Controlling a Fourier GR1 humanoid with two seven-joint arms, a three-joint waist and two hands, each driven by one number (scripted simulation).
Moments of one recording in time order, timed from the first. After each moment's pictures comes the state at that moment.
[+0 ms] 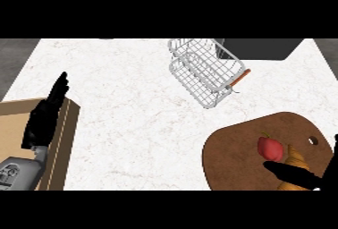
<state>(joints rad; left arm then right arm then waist) -0.19 0.48 -0.18 -1.43 0.07 0.28 0.06 0.15 -0.15 0.08 -2.08 0.90 -0.13 1.25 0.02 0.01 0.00</state>
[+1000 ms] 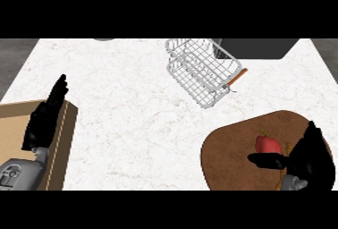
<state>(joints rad) -0.18 0.45 -0.14 -1.41 0.04 0.26 0.04 0.01 0.00 0.09 -1.93 1.15 0.06 1.24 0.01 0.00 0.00</state>
